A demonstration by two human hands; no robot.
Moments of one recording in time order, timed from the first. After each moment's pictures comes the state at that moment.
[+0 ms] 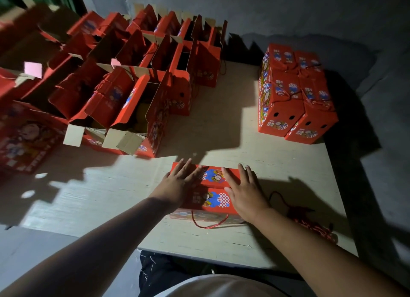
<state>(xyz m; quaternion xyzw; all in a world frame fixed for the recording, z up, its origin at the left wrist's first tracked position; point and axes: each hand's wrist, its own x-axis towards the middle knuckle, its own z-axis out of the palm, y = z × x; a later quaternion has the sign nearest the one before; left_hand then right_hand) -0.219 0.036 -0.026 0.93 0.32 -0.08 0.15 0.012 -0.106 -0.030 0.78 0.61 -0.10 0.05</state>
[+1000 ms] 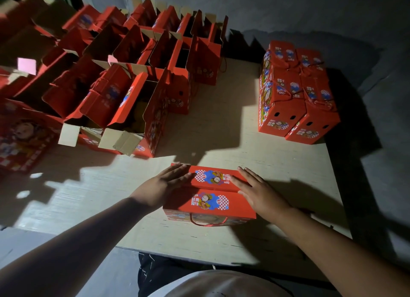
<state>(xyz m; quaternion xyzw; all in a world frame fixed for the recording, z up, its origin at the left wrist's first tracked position) -0.258 0.066 -0.032 0.95 0.24 0.00 0.19 0.074 -0.121 -0.029 0.71 0.69 -0.13 0.02</state>
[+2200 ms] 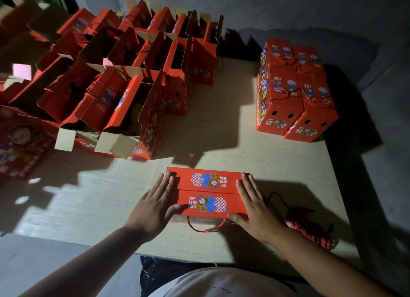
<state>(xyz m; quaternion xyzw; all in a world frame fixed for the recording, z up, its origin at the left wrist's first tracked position) -0.280 0.009 -0.048 0.90 0.37 0.04 0.23 0.040 -0.158 -0.035 0.76 0.62 -0.19 -0.07</state>
